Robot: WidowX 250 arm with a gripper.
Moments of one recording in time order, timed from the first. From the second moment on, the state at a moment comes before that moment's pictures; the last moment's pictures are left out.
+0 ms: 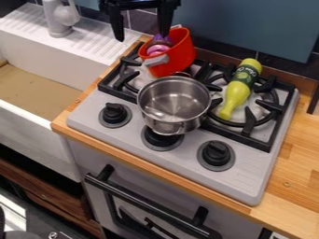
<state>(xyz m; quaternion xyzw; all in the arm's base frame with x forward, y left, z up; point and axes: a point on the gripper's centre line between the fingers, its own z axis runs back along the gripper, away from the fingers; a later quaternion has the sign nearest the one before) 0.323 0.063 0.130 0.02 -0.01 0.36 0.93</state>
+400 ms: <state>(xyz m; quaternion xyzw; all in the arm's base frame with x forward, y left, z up) 0.327 0.066 0.117 0.02 -0.01 0.35 0.94</state>
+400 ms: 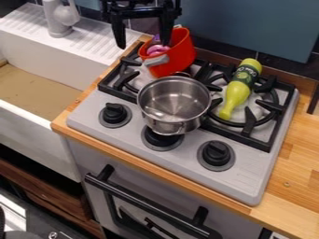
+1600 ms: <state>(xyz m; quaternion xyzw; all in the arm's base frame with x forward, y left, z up) 0.385 0.072 0.100 -0.01 -0.09 0.28 0.96</state>
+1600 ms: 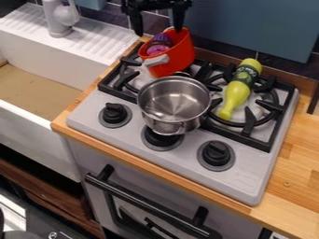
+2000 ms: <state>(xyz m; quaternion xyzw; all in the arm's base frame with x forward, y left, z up) 0.386 0.065 0.087 -0.01 -0.11 0.28 0.95</state>
